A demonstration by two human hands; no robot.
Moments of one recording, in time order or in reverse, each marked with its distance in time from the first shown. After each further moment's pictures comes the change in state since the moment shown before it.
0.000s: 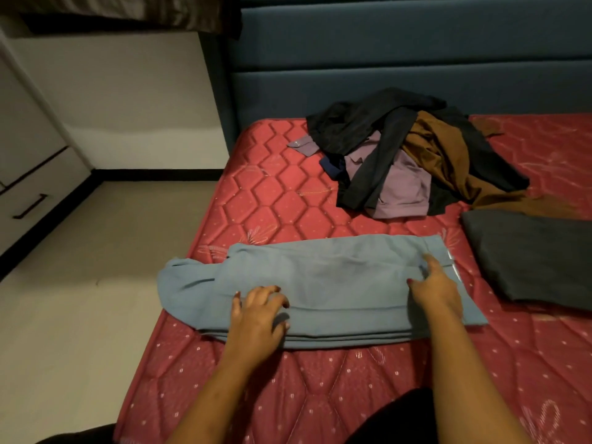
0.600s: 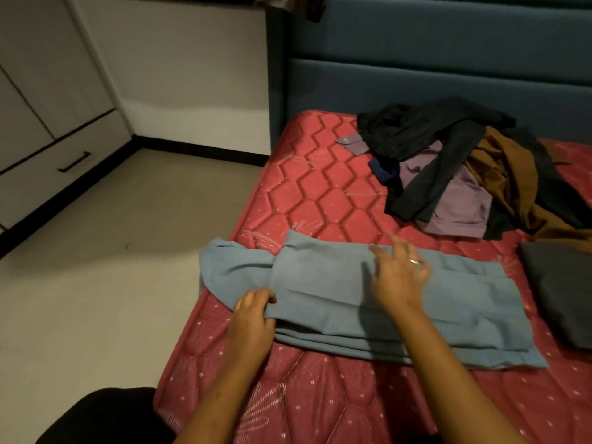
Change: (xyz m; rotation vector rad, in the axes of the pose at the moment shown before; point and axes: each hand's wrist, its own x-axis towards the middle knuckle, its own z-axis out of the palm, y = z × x) left_hand -0.036 -0.056 -0.010 -0.359 0.184 -0.423; right_hand -0.058 -0.107 0.082 -0.443 0.167 -0.685
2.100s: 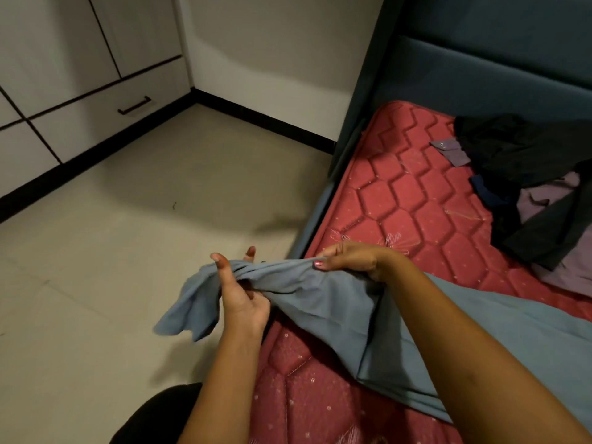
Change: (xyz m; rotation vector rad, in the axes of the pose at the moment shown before) left_hand 0.080 -0.115 -0.095 -1.777 0.536 -0.819; right_hand 0.071 -0.241 0.071 0.780 -1.402 -0.197
